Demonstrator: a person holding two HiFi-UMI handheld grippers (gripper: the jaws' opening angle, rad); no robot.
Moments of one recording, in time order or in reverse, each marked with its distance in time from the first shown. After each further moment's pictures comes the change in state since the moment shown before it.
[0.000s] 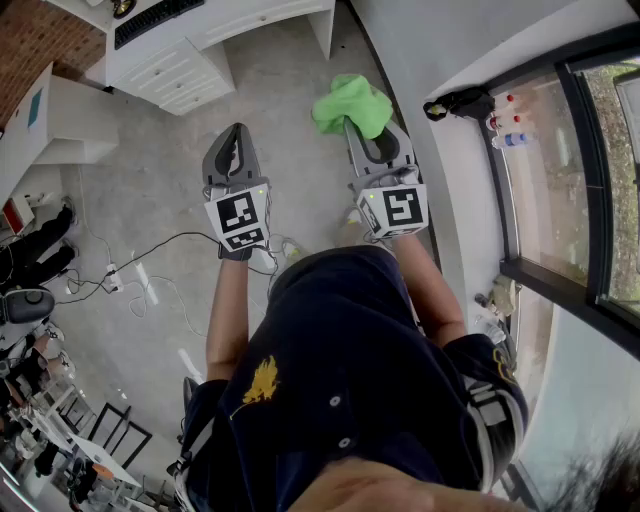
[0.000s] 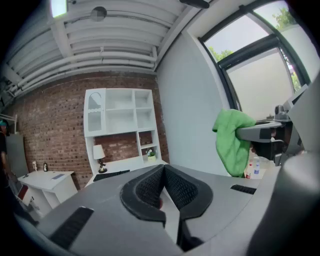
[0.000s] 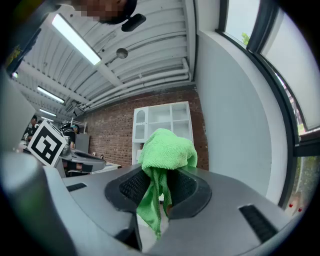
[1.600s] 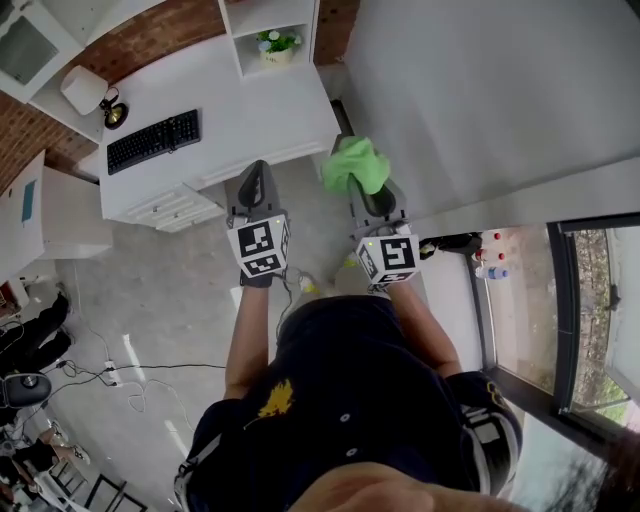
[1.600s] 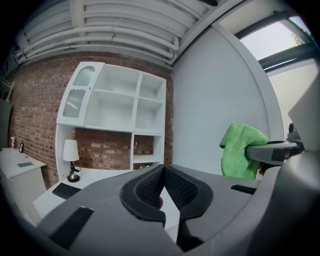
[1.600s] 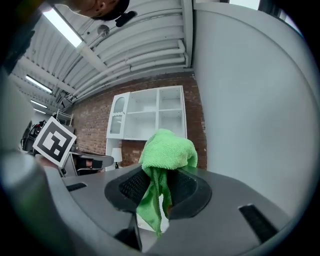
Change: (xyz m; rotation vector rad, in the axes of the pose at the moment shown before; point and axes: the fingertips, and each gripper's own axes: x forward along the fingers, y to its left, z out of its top) left arm 0.434 0.082 0.106 -0.234 -0.113 -0.023; right arm 0.370 -0.209 0.011 -0.075 0.040 -0.056
